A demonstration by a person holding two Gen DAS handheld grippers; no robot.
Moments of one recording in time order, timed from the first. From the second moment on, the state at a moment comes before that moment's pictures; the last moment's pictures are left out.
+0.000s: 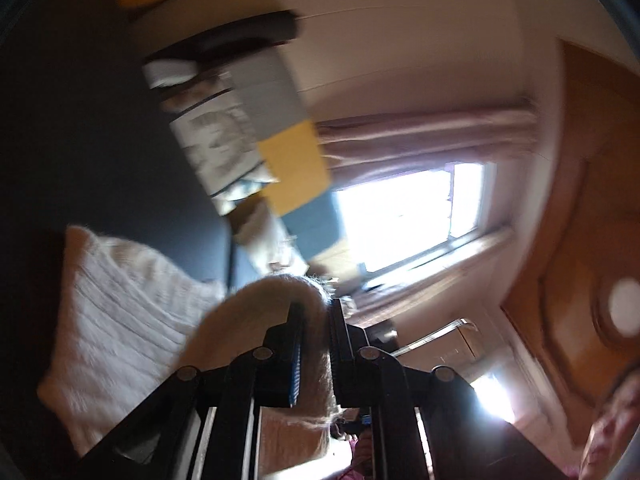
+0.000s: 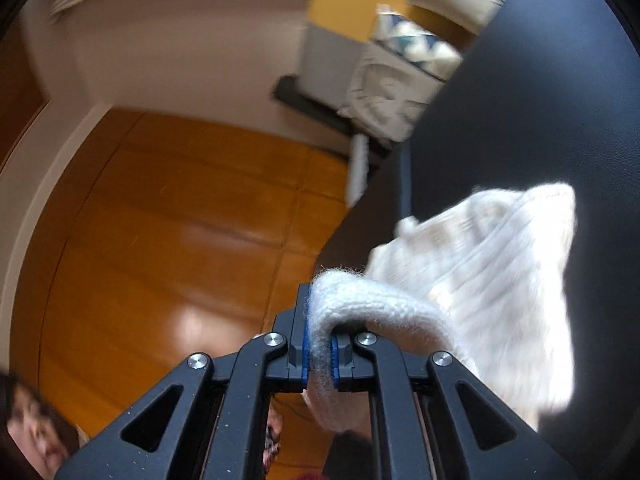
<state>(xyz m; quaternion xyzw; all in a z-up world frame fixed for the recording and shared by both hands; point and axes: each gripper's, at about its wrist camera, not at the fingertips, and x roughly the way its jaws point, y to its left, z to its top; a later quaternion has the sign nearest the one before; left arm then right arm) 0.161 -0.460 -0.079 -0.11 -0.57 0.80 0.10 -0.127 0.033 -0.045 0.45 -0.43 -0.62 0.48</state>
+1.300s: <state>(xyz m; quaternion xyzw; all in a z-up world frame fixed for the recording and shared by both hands) 0.177 -0.416 -0.114 -0.35 -0.36 0.87 -0.01 -0.070 0.005 -0.037 0.44 -0.08 -0.83 0.32</state>
